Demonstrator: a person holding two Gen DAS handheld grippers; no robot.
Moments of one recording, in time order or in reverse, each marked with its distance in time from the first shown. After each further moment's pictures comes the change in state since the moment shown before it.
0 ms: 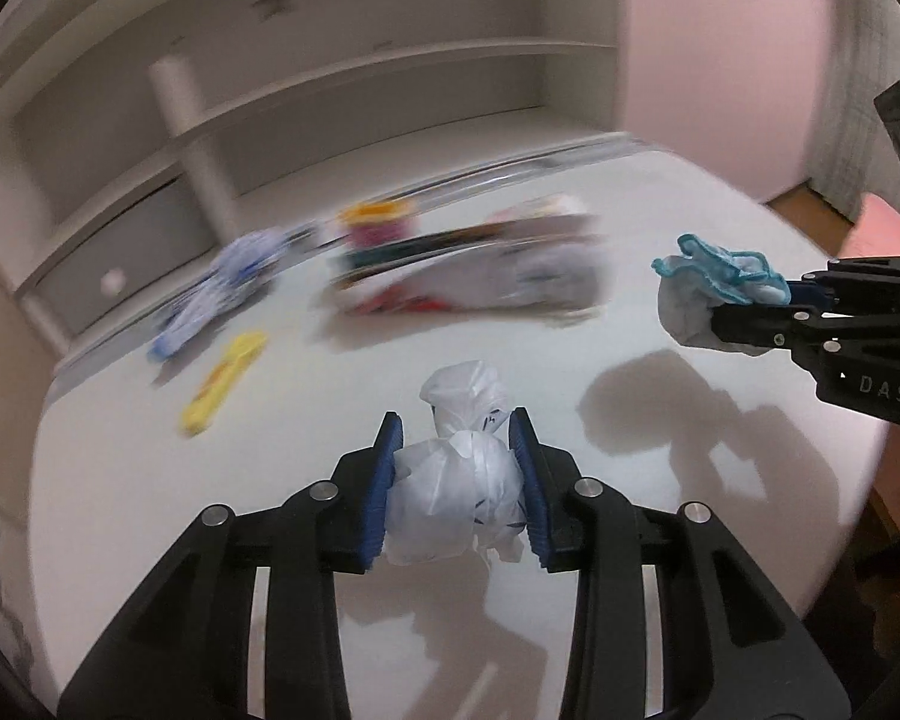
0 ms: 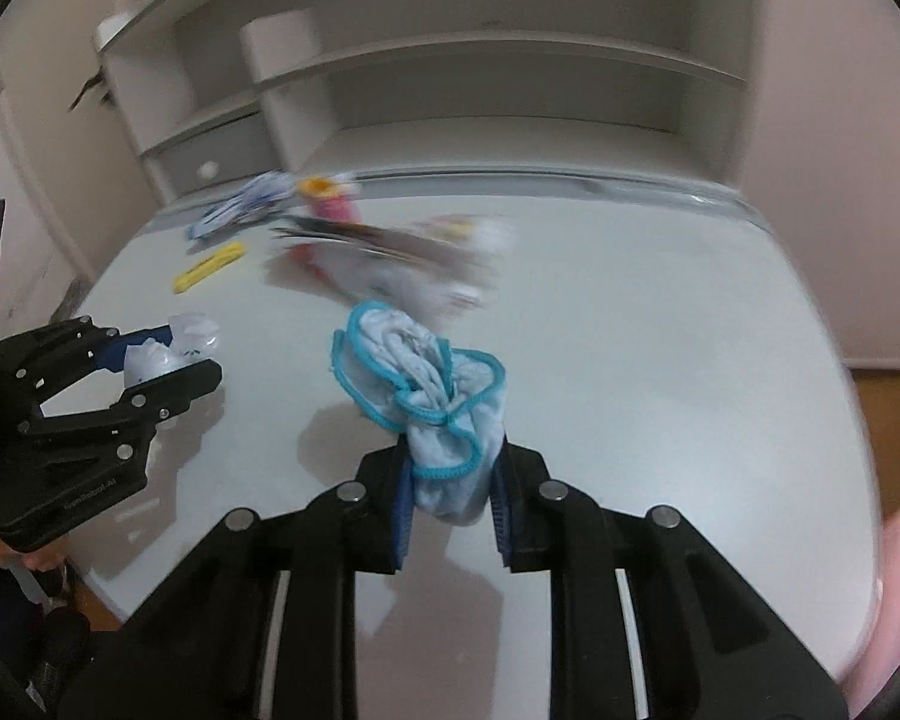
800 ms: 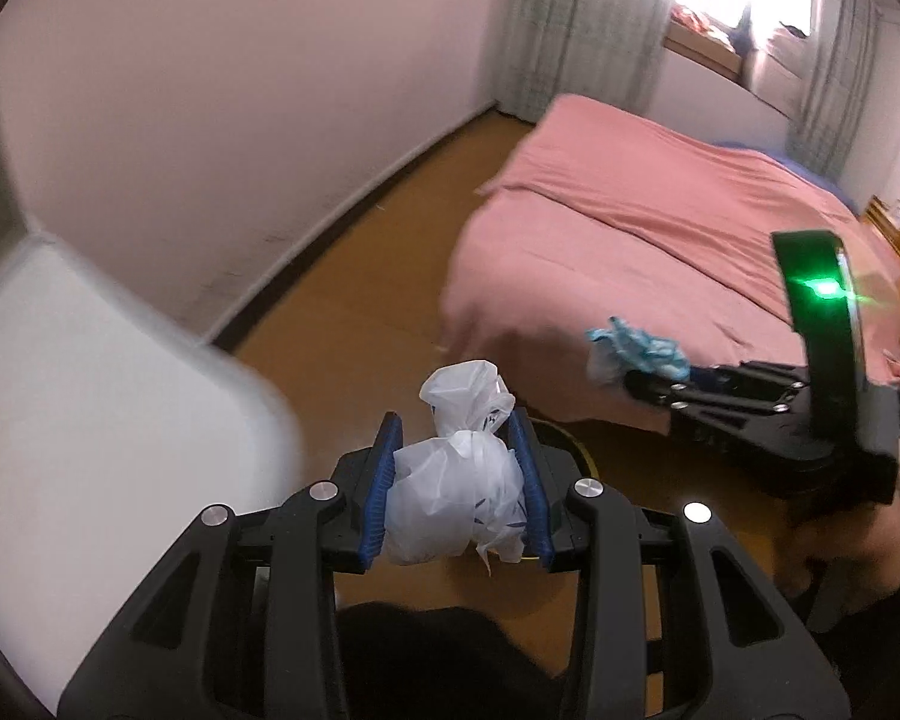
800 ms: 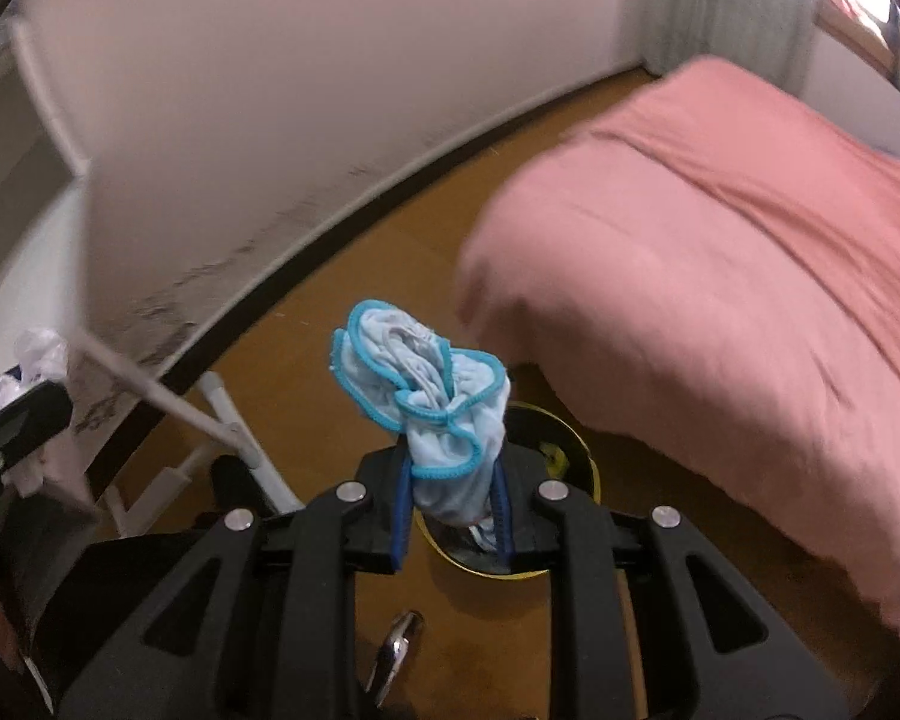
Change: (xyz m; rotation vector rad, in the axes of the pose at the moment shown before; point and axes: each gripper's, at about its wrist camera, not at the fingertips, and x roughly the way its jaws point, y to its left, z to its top) left arm 0.025 -0.406 0.034 0.395 0.035 -0.634; right arm -0.152 -0.322 -0.268 0.769 0.047 -0.575
